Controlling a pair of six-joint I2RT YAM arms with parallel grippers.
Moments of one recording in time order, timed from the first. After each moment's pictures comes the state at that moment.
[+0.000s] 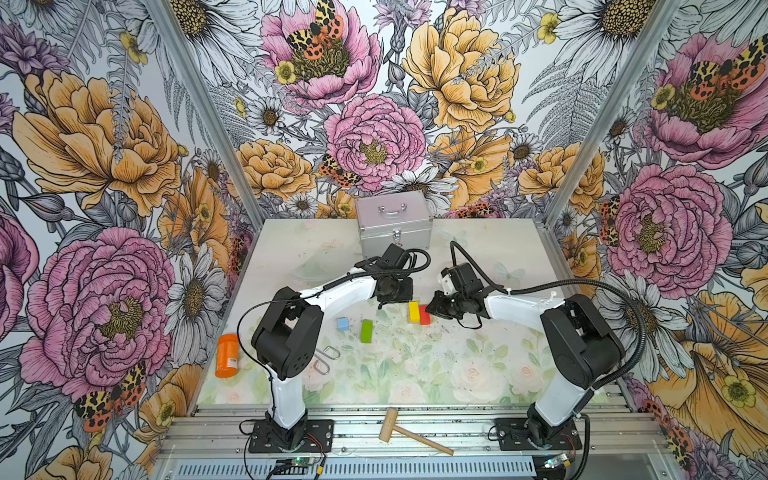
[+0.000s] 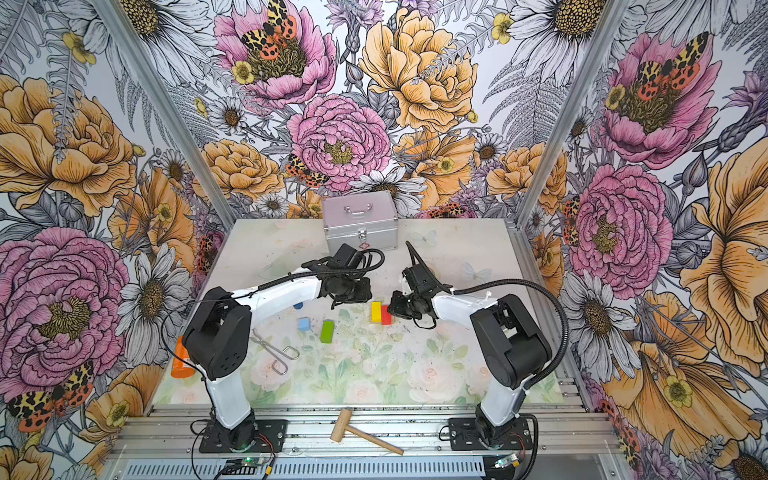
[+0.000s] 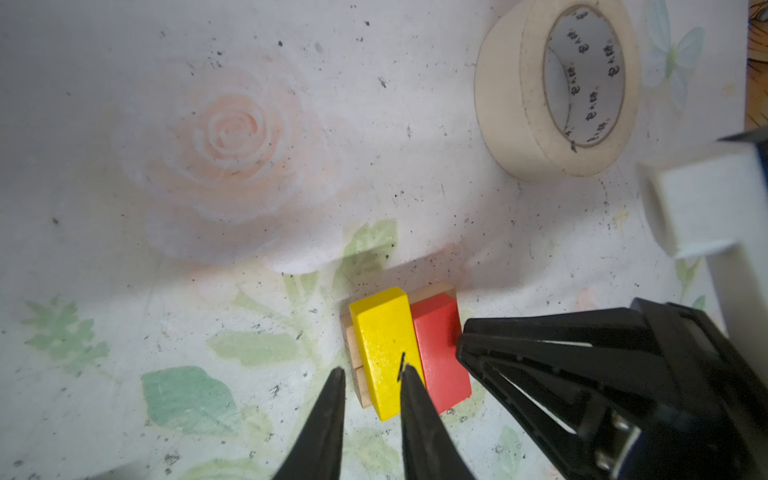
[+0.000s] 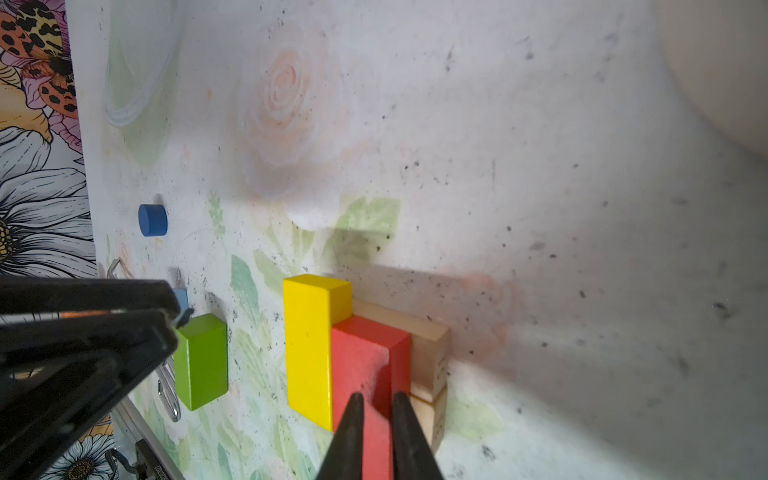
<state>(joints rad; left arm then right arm) -0.64 1.86 1.36 -0.55 0.13 -0.56 0.47 1.73 0.95 -0.21 -0.41 0.62</state>
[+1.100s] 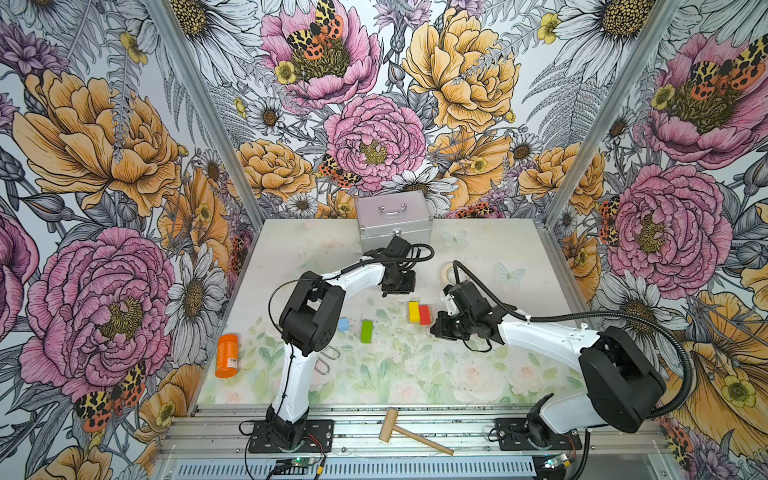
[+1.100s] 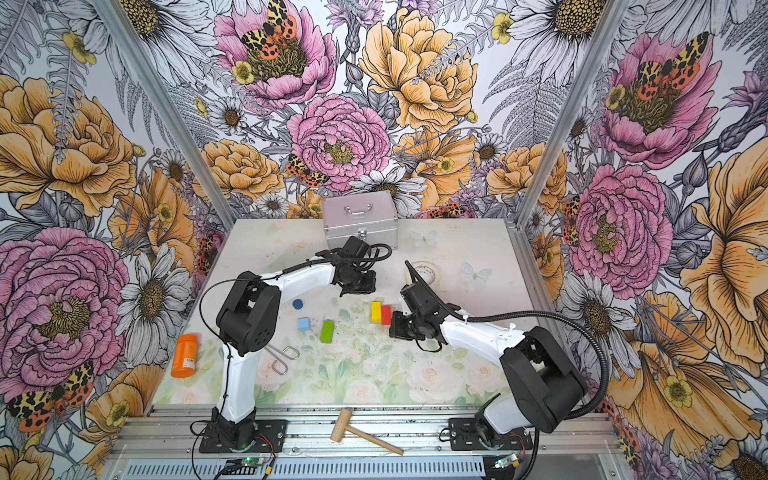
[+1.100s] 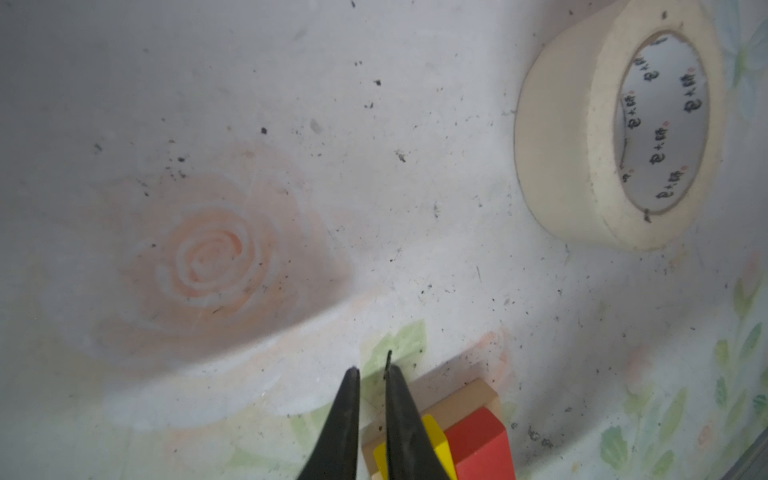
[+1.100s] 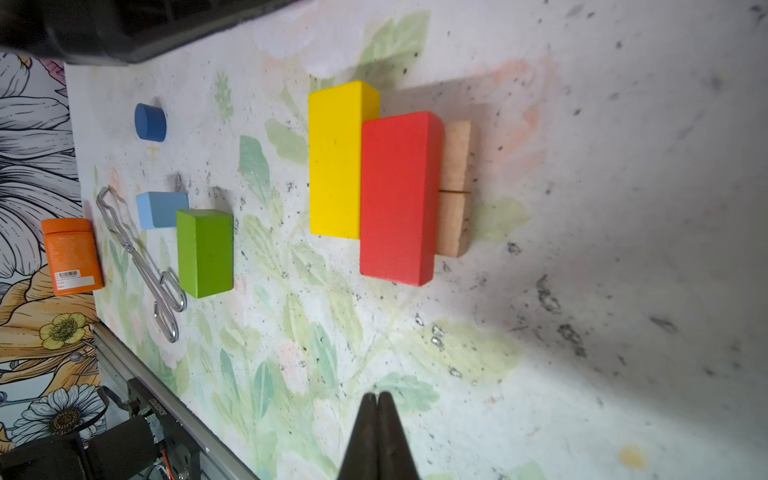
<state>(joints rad) -0.59 2.11 1.59 -0.58 0.20 -0.45 0.60 1.47 0.77 -0.31 -0.32 0.69</state>
